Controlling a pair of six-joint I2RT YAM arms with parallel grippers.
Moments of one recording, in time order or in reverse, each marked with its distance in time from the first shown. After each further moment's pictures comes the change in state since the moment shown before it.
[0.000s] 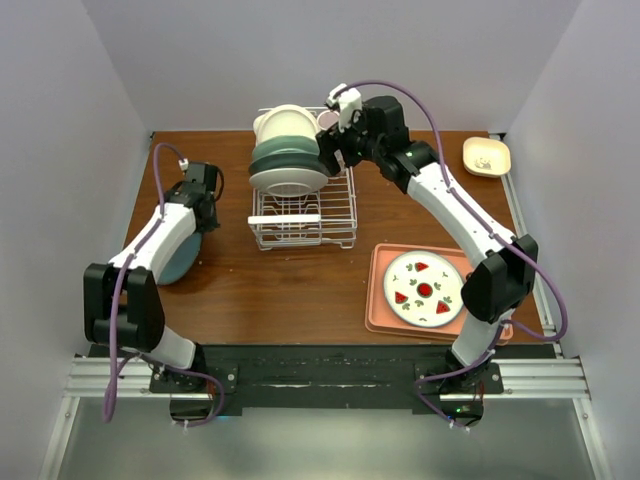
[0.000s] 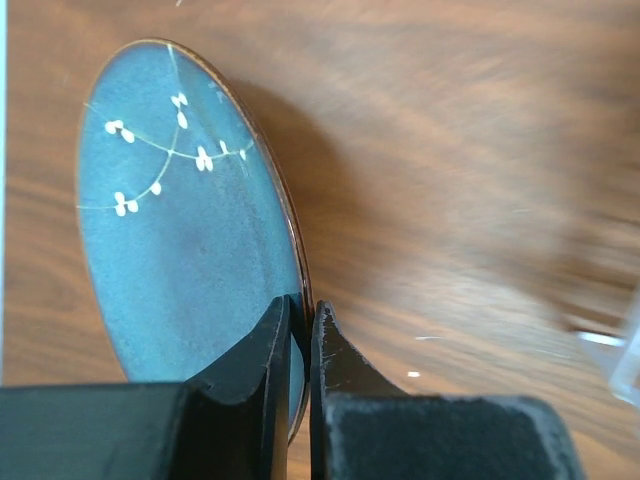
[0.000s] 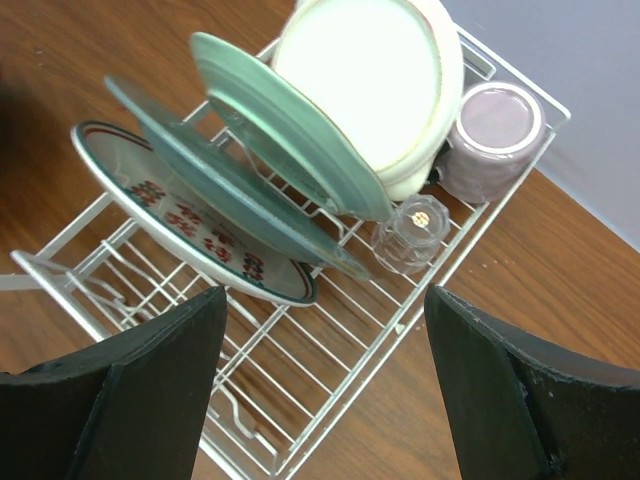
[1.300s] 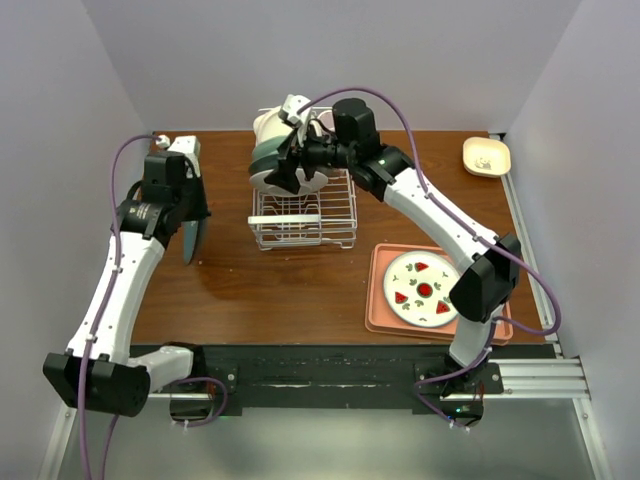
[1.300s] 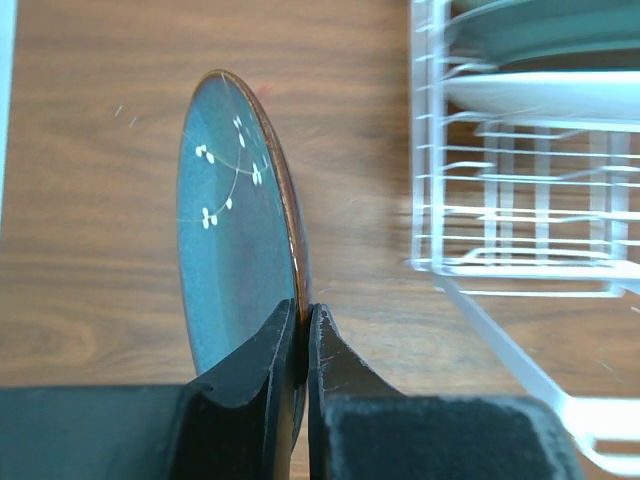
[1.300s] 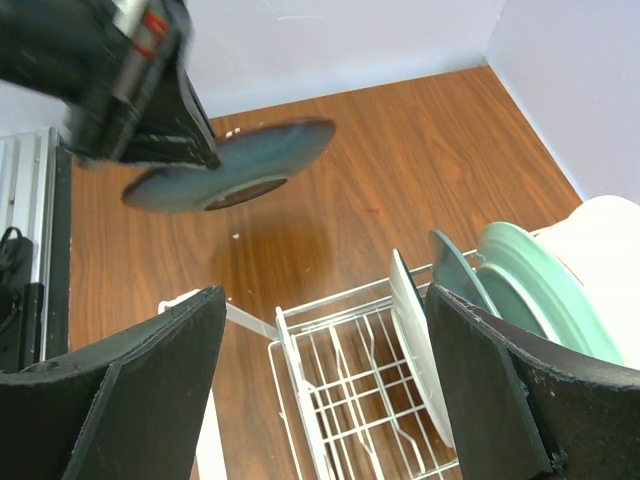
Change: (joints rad) left arm -0.018 -0.352 0.157 -0.156 0.254 0.060; right arm 0.157 0.052 0.085 0.129 -0.443 -0.007
